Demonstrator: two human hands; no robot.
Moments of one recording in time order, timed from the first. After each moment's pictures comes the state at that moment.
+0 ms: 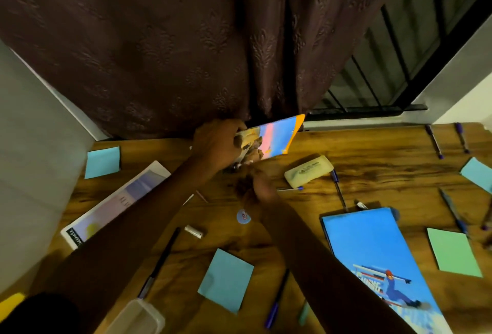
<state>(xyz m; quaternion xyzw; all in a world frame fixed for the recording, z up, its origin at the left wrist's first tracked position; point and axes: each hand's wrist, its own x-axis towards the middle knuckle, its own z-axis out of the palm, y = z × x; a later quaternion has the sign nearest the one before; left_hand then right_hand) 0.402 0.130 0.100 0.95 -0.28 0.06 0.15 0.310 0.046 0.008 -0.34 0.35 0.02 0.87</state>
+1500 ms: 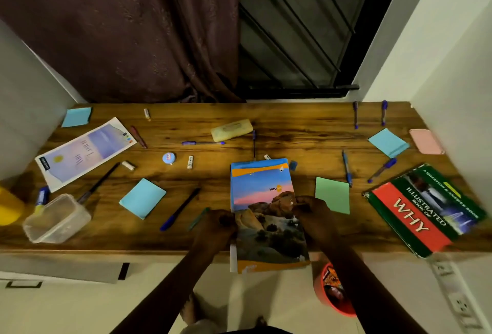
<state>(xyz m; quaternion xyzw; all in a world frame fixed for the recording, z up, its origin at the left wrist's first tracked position) 0.006 0.001 -0.011 0.85 0.02 -0.24 0.46 -0.049 -0.252 -0.008 -0.85 0.25 0.04 0.47</state>
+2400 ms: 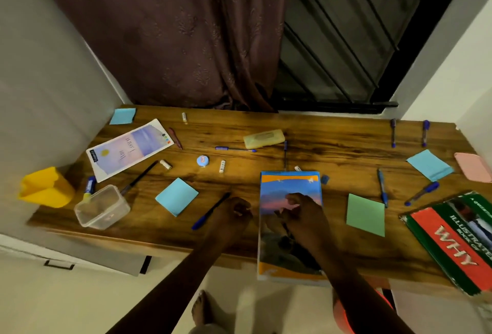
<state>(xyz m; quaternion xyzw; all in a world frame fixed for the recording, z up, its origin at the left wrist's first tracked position) 0.037 0.036 -0.003 0.90 -0.04 -0.12 0.42 -0.013 -0.173 0.010 -0.90 0.16 0.02 0.40</state>
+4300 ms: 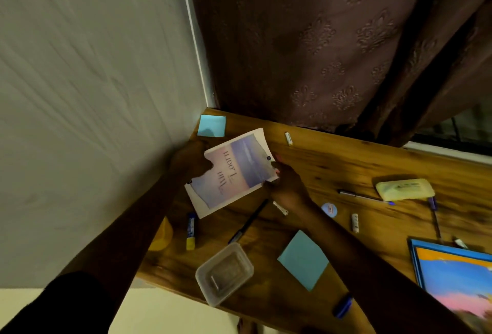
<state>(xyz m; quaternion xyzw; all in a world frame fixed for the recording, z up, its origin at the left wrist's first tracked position) 0.389 0.440 0.042 0.98 0.00 -0.10 0.19 0.306 0.183 0.013 -0.90 0.06 0.10 0.42</state>
